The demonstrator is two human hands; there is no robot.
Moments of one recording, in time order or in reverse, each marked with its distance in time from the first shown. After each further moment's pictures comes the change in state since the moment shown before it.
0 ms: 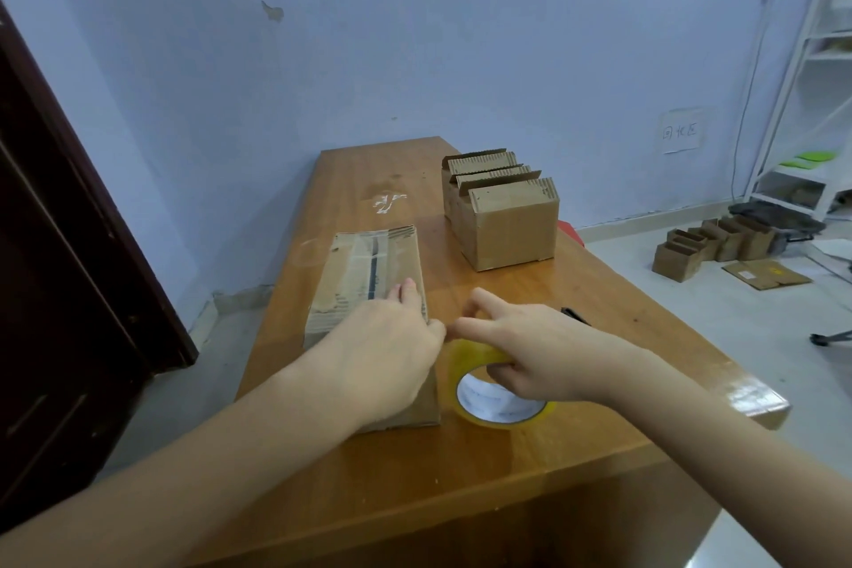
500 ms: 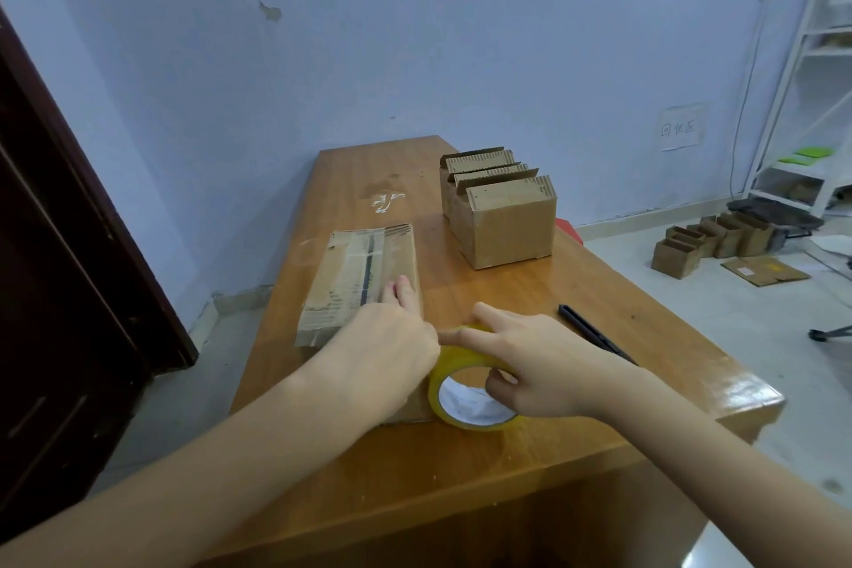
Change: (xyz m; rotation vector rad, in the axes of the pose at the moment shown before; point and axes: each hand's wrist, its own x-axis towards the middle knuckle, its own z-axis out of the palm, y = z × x) left_hand 0.003 0.006 -0.001 0.121 -0.095 0.007; right_hand -0.003 0.005 0.026 0.027 0.080 -0.004
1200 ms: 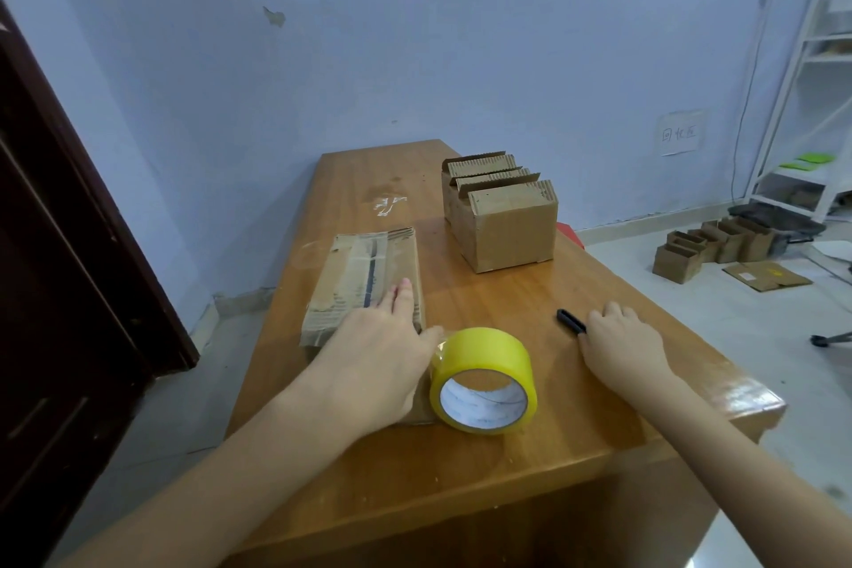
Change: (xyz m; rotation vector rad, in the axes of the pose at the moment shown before) left_hand -0.003 -0.002 0.015 -0.156 0.162 -0.044; right_hand -0.023 0.082 0.045 -0.198 -0.066 0.896
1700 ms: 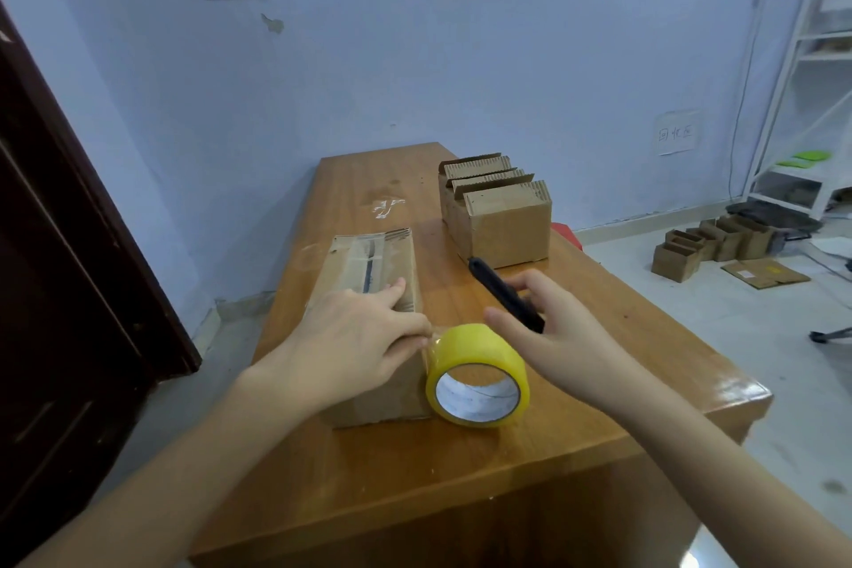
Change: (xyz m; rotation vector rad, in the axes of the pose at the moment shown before) left_hand -0.004 -0.032 0.005 -0.224 0.196 0.097; right_hand -0.085 -0.053 -0.091 1.063 0.052 -0.316
